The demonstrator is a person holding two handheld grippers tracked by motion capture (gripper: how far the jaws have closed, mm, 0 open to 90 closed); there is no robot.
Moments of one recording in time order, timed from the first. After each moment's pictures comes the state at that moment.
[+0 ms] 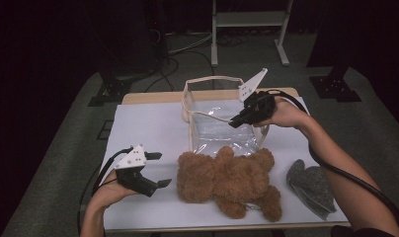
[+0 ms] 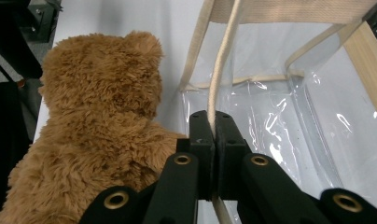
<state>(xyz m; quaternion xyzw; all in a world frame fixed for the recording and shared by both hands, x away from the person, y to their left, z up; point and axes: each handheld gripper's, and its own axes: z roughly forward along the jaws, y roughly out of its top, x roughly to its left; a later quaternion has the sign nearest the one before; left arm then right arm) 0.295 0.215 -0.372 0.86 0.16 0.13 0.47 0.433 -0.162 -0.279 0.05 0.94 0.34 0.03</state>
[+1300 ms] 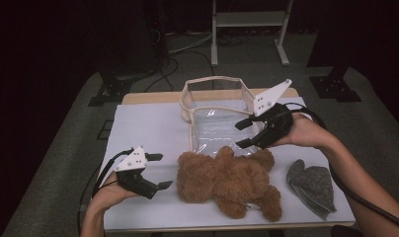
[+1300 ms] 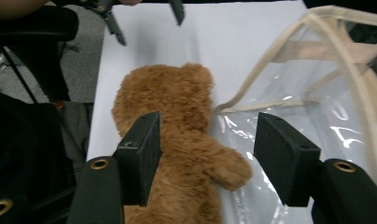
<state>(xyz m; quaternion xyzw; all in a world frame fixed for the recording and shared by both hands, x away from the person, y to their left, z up) 0.289 0.212 -0.371 0.86 0.16 0.13 0.47 0.354 -0.175 -0.256 0.04 0.92 0.40 0.04</state>
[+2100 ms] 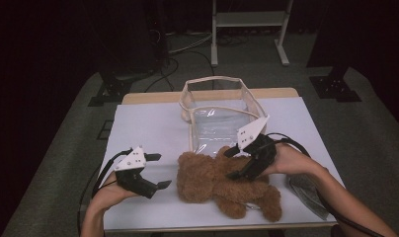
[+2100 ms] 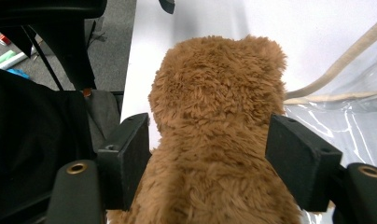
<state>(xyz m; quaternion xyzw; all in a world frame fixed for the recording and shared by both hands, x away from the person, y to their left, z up) 0.290 0.215 -0.375 0.86 0.17 0.13 0.47 0.325 -0.144 -0.317 0.02 0.92 0.38 0.00</state>
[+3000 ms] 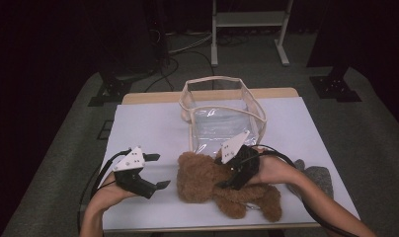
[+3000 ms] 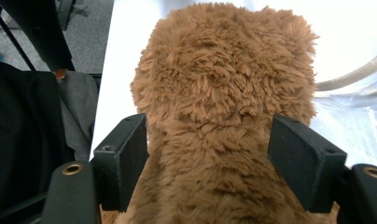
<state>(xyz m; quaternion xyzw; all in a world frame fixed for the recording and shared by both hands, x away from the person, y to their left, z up) 0.290 0.218 -0.374 0.86 0.17 0.13 0.47 0.320 -0.112 -0.352 0.01 0.94 0.34 0.03</state>
